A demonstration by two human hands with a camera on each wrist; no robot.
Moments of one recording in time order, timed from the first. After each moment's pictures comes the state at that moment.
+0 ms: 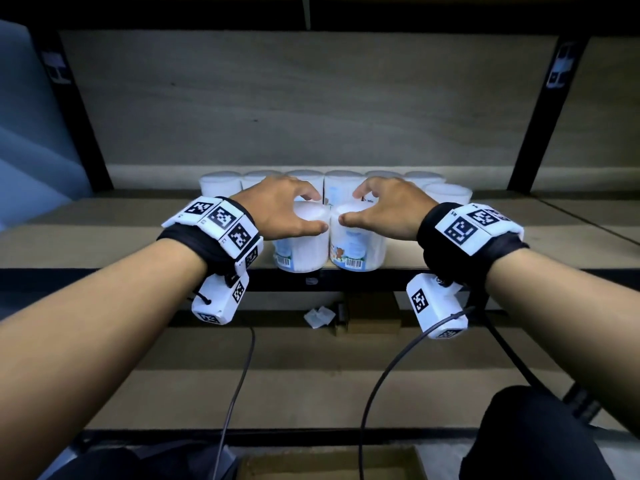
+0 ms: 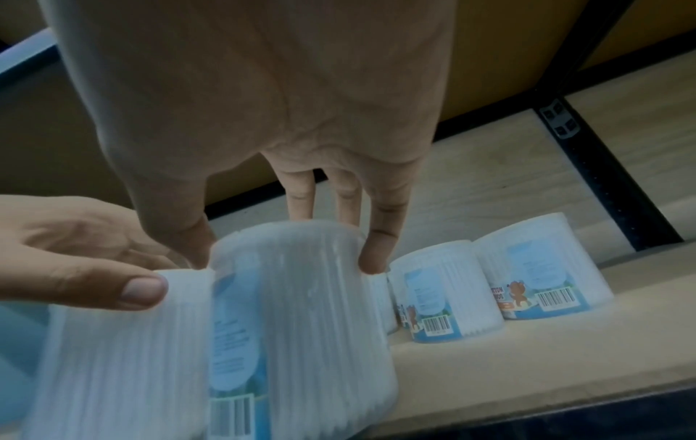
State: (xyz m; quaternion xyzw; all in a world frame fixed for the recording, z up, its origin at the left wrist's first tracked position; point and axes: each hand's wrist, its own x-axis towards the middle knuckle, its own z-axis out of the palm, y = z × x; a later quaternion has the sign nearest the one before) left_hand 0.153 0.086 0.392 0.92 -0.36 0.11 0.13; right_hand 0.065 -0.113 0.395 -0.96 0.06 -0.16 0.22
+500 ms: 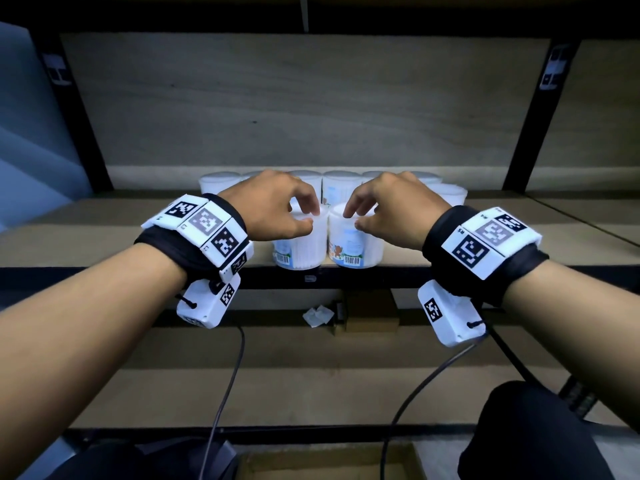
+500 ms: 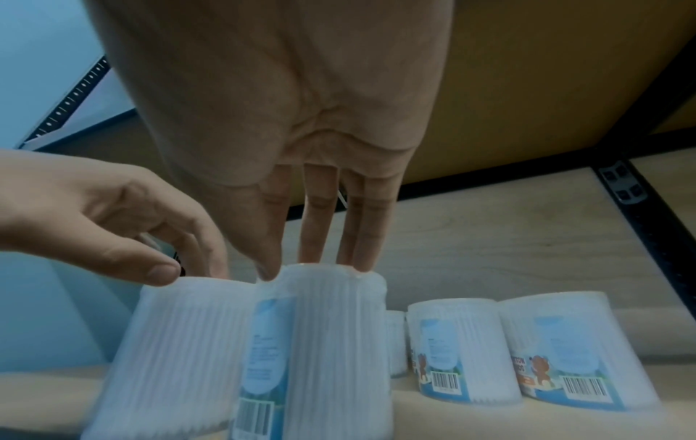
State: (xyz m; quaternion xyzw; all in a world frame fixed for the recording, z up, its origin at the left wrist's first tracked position) left_hand 0.128 0.098 0.406 0.90 -0.41 0.13 0.11; right_hand 0.039 -0.107 0.401 -0.97 -0.03 -0.20 0.11
